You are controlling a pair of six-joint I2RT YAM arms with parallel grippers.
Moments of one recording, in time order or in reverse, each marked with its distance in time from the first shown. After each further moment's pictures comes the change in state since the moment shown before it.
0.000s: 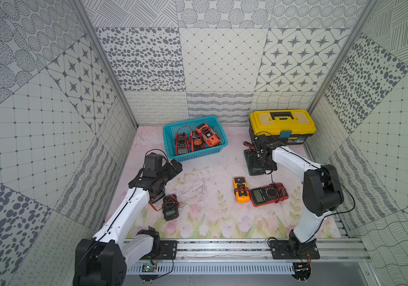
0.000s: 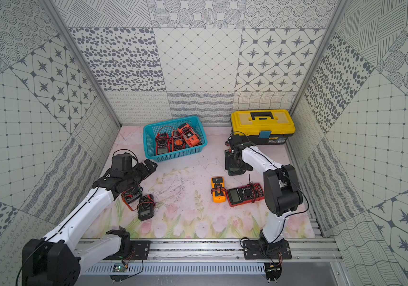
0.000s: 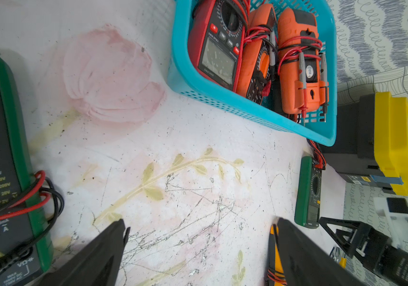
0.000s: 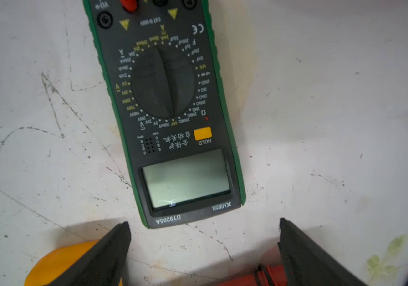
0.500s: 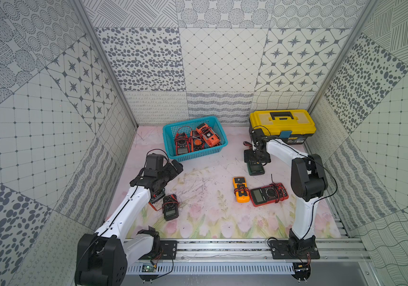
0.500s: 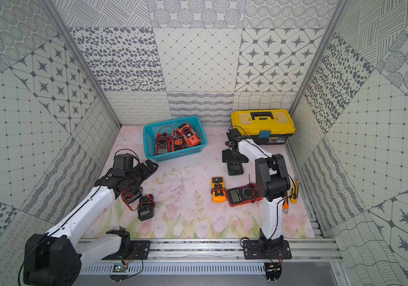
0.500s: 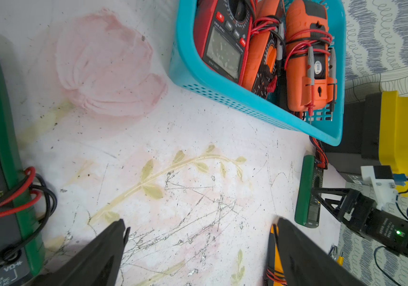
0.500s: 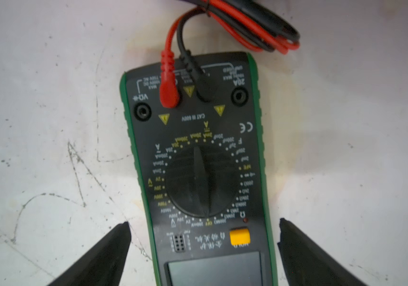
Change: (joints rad) left arm 0.000 0.030 -0.005 0.013 0.016 -0.017; right arm -0.032 0.222 0.227 0.017 -0.060 -0.081
